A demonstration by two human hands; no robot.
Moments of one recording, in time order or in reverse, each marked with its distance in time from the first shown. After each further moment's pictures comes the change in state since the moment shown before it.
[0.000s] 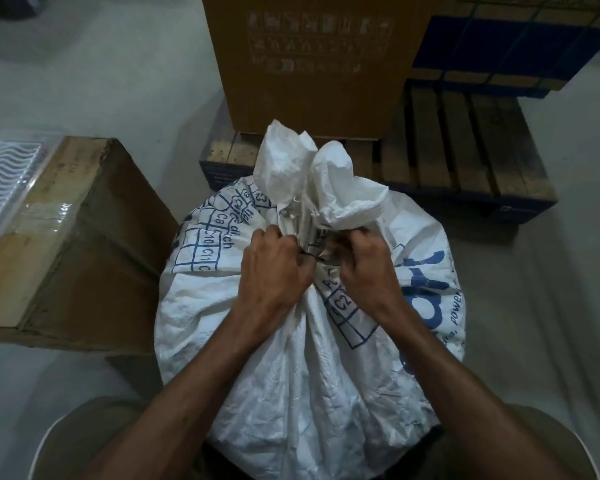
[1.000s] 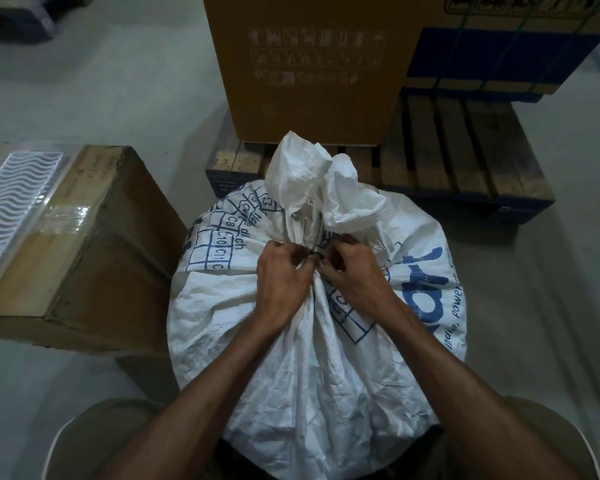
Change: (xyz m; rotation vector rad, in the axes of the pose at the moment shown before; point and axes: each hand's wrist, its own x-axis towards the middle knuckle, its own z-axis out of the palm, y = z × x) left_hand -0.016 -0.004 0.023 -0.431 0.080 -0.110; right_hand -0.007 0.001 0.017 0.045 -0.189 0.069
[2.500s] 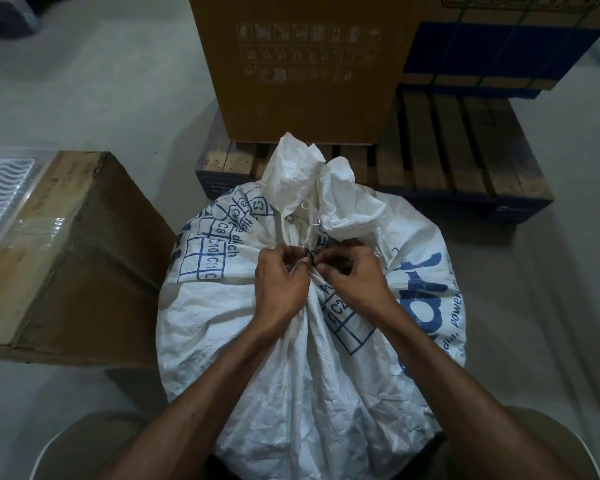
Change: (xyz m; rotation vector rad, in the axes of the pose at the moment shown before) left_hand 0.015 -0.004 0.022 -0.322 -0.033 -0.210; right_hand 0.006 0.006 -0.005 0.471 0.014 0.263
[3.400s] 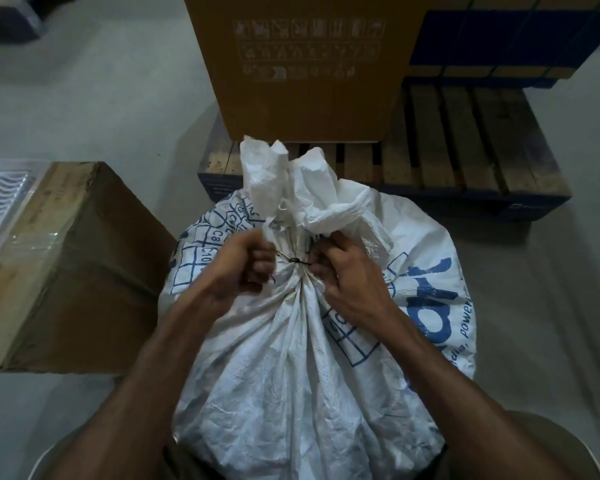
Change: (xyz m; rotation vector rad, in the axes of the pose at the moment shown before) left_hand 0.045 0.036 -0.069 -0.416 -0.462 -0.397; right_hand 0.013 -0.005 0.001 -0.505 -0.003 -0.350
